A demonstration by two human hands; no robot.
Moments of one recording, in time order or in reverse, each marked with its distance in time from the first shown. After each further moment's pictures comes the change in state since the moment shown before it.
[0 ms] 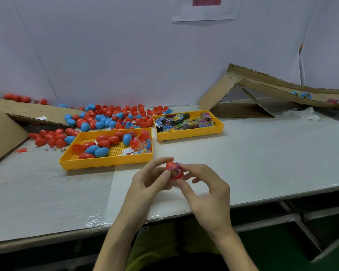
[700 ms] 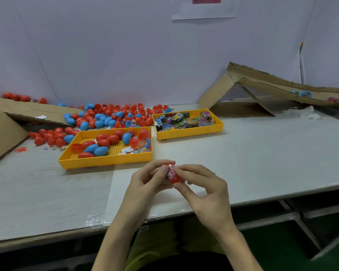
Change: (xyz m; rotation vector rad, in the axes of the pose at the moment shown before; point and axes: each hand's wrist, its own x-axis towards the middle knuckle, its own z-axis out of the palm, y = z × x) left_hand 0.002 0.001 0.000 -0.113 0.019 -0.072; right_hand 0.002 0.001 -0.003 0.091 -0.127 -0.032
